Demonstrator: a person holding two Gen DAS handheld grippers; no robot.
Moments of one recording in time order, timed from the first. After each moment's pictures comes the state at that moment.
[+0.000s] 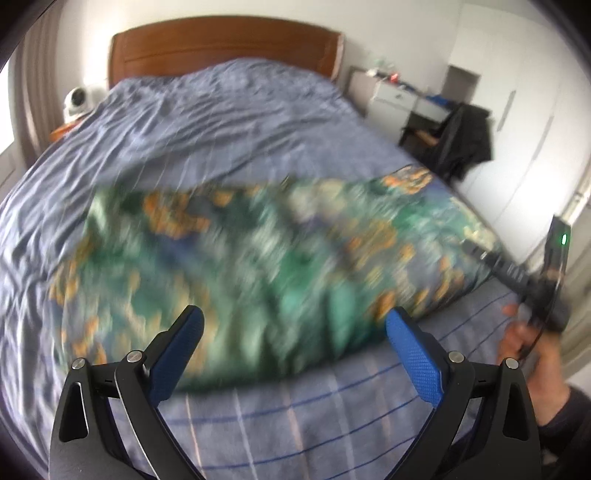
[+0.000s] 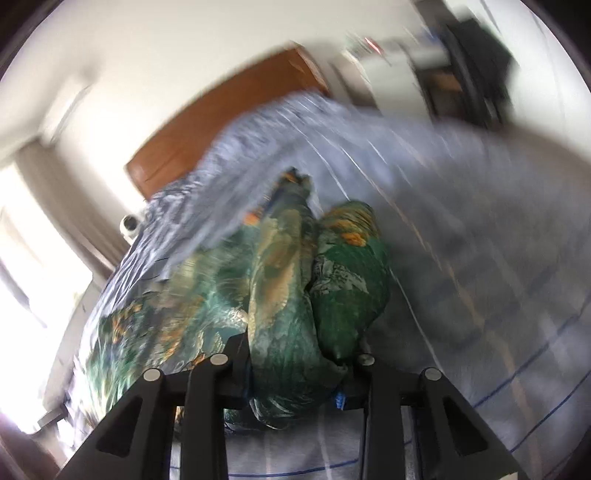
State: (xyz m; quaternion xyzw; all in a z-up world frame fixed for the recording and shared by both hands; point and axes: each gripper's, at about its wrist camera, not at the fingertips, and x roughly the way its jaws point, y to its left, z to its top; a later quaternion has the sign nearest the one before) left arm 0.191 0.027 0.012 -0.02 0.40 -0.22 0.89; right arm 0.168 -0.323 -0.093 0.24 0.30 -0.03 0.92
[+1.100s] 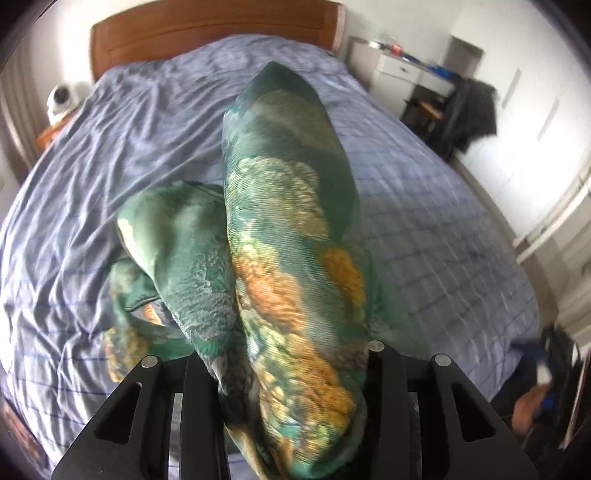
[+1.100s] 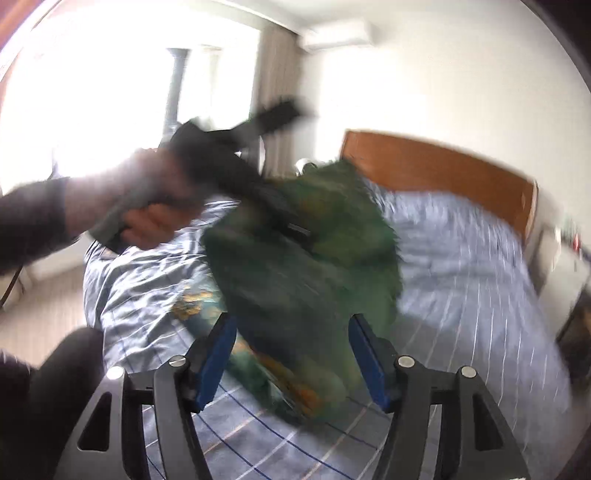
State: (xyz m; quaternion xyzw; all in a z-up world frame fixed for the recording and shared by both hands) left arm 0.305 0.104 0.033 0.01 0.47 -0.21 0.86; right arm 0.130 -0.113 0.005 -0.10 0.23 0.26 0.93
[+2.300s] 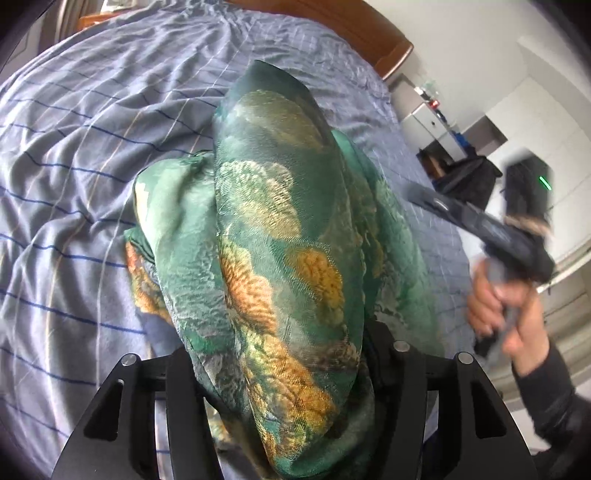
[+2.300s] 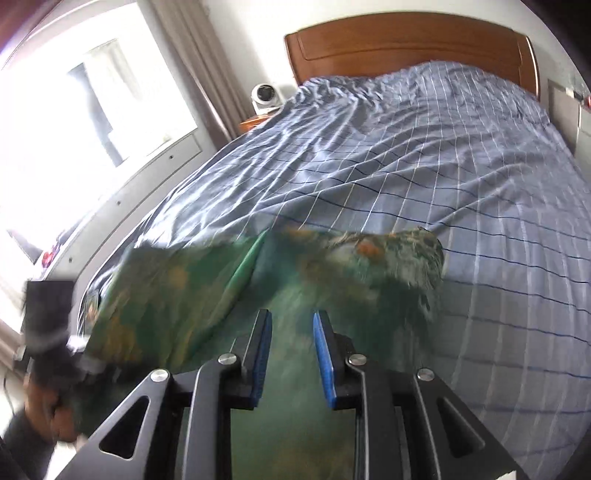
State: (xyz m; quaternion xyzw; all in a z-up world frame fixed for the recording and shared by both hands) left arm 0.300 0.246 -0.064 -0.18 0.50 -0.23 0.82; right arm 0.402 -0.039 -0.029 0.06 0.43 0.24 0.87
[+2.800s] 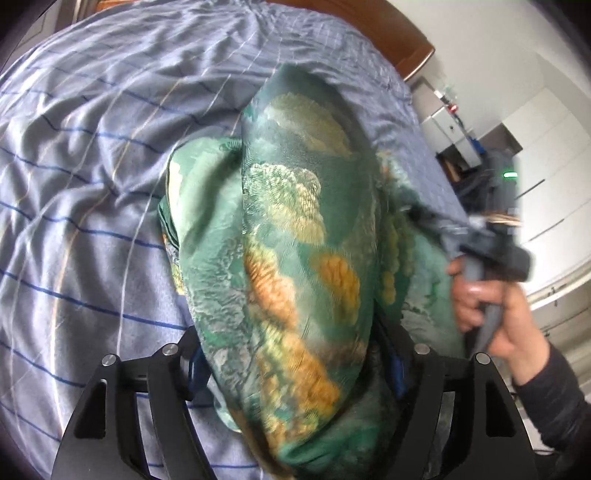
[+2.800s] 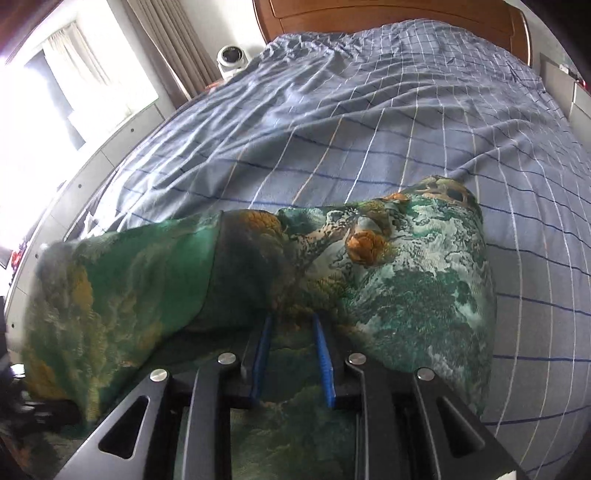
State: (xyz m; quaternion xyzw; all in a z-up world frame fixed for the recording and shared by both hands) left arm 0.312 0.269 -0.105 -0.20 0.51 -0.20 0.81; right arm 0.438 0.000 -0.112 0.05 0.49 0.18 0.85
